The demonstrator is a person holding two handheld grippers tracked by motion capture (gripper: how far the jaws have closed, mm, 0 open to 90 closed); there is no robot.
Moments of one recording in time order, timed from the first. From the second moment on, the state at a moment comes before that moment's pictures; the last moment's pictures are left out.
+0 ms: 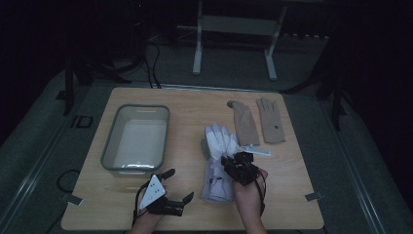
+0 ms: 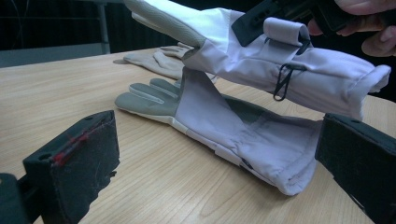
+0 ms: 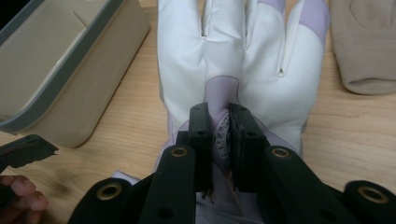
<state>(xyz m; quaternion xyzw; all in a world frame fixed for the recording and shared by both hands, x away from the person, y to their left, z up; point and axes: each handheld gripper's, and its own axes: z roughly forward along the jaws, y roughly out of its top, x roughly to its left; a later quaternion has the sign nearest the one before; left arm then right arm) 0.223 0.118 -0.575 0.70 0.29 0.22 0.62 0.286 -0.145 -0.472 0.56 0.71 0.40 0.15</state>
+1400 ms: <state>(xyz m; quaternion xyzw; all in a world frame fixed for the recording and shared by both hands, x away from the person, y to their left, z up) 0.225 0.117 -0.576 0.70 0.30 0.21 0.61 0.303 -0.166 -0.493 0.55 0.71 0.41 0.16</state>
